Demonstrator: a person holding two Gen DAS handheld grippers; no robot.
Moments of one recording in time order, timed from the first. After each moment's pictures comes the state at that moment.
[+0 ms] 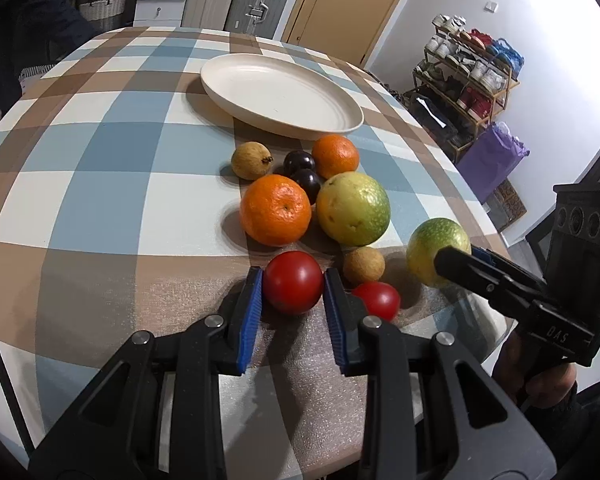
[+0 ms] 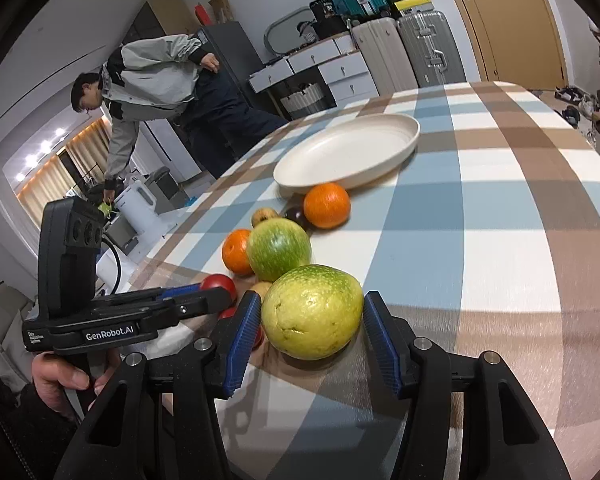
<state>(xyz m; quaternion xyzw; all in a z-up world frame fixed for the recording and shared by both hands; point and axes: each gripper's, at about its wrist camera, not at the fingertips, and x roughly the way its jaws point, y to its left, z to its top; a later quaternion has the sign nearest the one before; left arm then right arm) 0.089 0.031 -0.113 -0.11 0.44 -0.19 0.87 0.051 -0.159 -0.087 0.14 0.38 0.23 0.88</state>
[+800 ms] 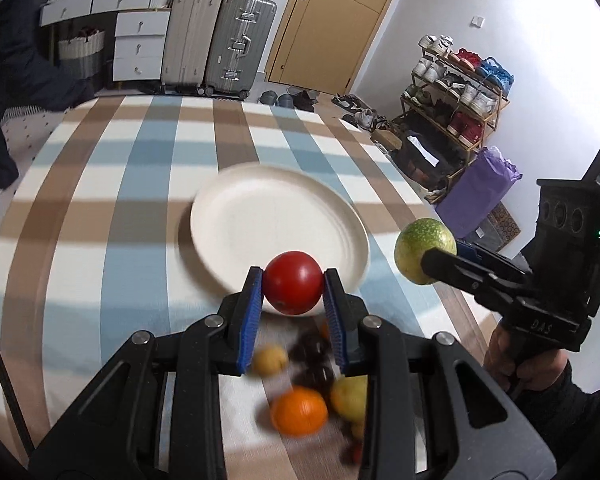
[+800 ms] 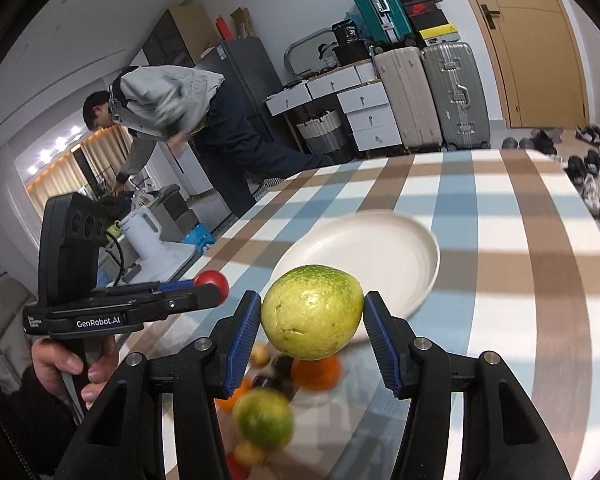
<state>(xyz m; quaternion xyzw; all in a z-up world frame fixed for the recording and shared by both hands) 0.226 0.041 -0.017 -0.09 0.40 -0.21 0.89 0.181 -0.164 -0.021 0.11 0.35 0.25 0.90</state>
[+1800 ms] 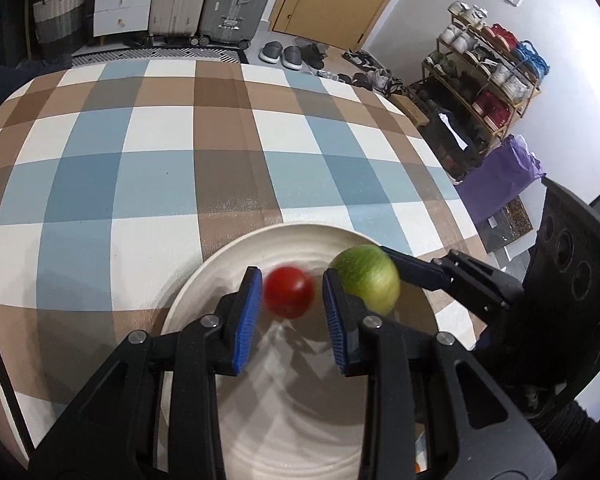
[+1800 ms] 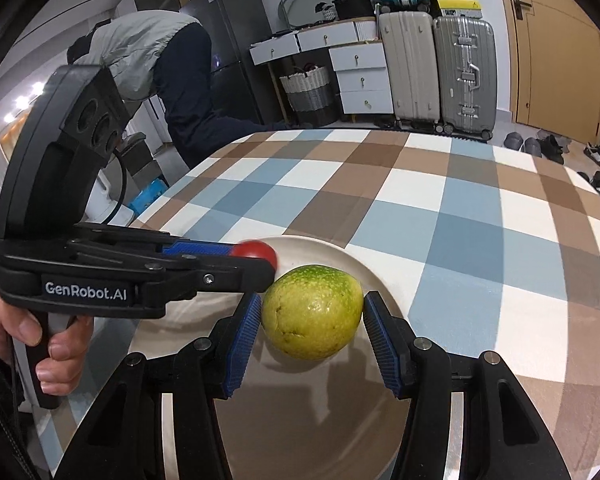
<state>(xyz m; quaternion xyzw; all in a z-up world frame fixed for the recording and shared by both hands) 0.430 -0.003 -0.088 -0.09 0.50 -0.21 0.84 0.337 -0.139 -0.093 0.04 0.42 0.23 0.88</state>
